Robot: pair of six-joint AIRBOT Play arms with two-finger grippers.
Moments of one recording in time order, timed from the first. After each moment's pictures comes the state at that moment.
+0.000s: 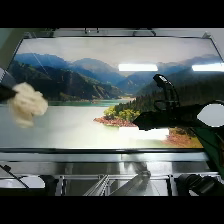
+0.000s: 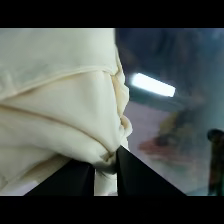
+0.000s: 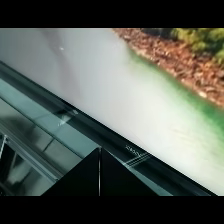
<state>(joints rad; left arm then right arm) 0.67 -1.60 1.54 0.72 -1.57 -1.16 0.47 -0.89 0.87 -0.98 1.05 1.57</state>
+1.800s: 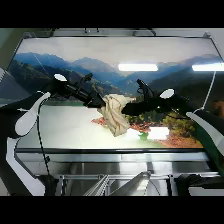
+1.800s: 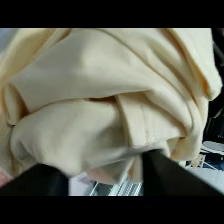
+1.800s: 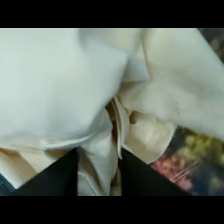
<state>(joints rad) -0.15 -1.99 1.50 0.51 -1.47 -1.03 0.29 -1.58 0.98 -0.48 0.90 0.96</state>
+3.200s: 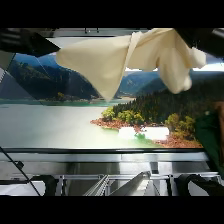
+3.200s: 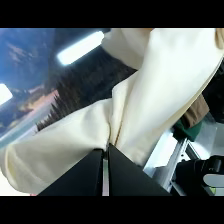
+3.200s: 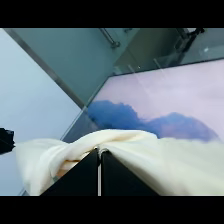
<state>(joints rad) 0.18 -1.56 1.88 0.44 -1.62 -1.09 -0.09 -1.11 1.26 -0.16 0.88 0.84</state>
